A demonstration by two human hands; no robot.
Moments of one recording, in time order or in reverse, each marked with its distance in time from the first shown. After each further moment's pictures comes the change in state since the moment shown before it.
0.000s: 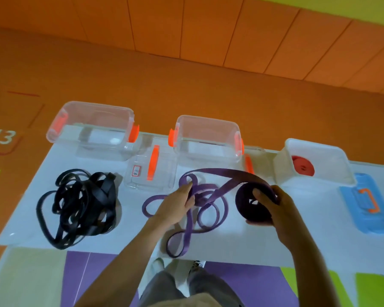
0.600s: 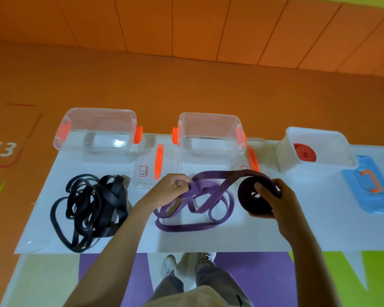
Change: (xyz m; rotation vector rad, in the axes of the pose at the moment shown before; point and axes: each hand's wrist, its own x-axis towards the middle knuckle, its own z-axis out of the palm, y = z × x) left_hand -0.016 -0.003 -0.106 -0.426 -0.238 -0.100; right_hand -0.024 0.014 0.030 -0.041 0.117 -0.036
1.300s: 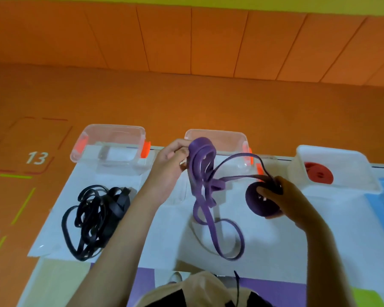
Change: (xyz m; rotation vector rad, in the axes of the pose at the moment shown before) left_hand -0.010 0.137 -0.025 -0.639 0.324 0.283; right_hand 0.089 -0.027 -0.036 -0.320 -0.251 -0.018
